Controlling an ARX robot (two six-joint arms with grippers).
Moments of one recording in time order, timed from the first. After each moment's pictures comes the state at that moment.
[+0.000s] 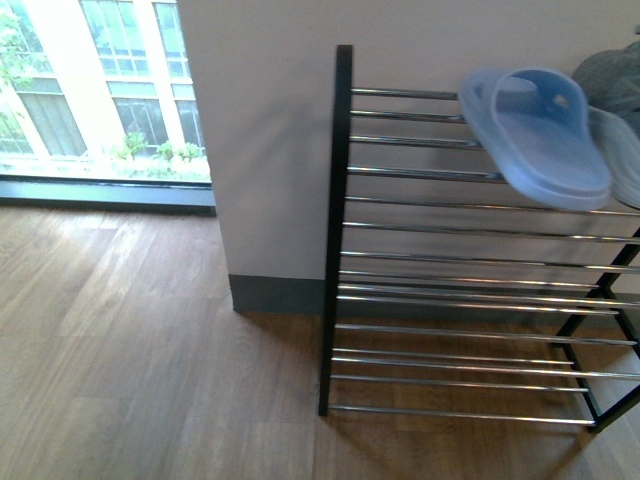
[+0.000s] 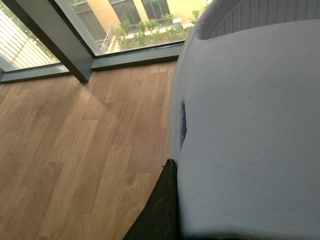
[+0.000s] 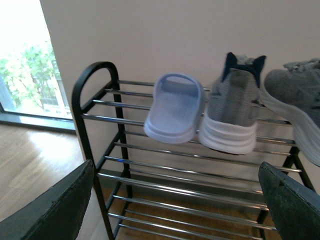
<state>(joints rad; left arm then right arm) -0.15 0.59 0.34 -0.19 -0.31 0.19 0.00 0.01 0.02 0.00 0.00 -0.01</state>
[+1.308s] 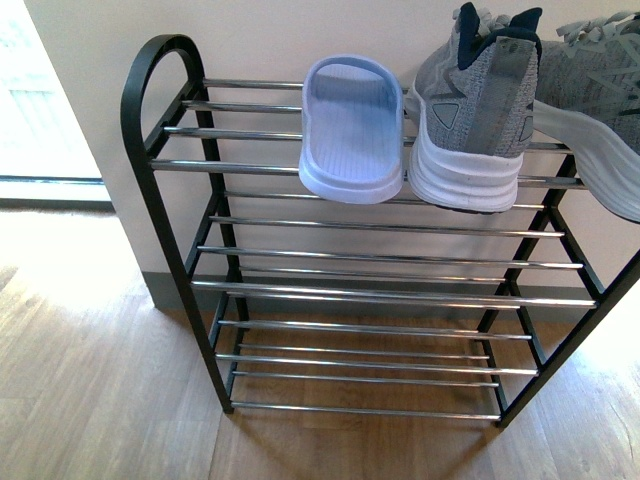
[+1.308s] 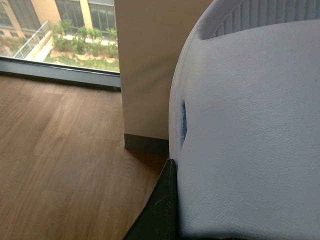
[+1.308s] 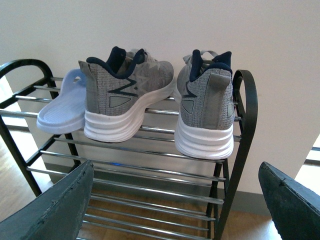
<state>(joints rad) -0.16 0.94 0.54 0.06 -0.10 -0.16 0.00 0.00 0.02 0.00 0.00 -0.01</state>
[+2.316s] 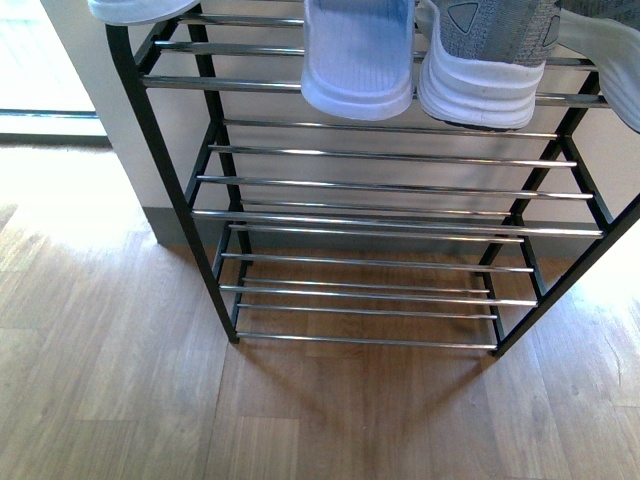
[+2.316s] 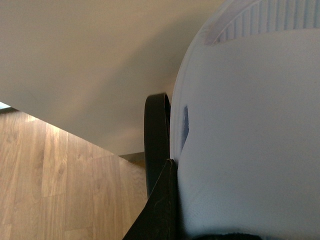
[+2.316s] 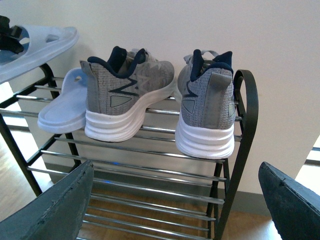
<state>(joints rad) -0.29 2.02 1.65 -0.25 -0.15 0.08 0.00 0.00 0.02 0.00 0.00 -0.01</state>
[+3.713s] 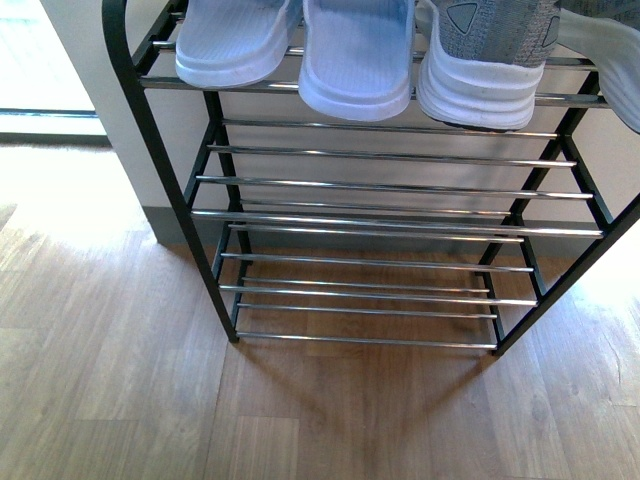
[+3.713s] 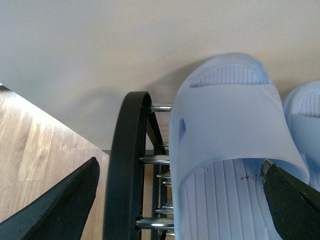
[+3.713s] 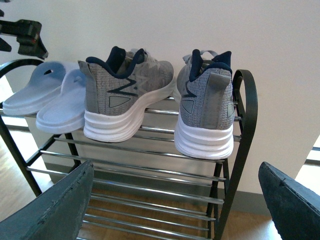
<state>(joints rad) -0.35 1.97 1.58 -0.20 -0.25 -0.12 0.00 0.00 0.02 0.00 0.00 -0.01</state>
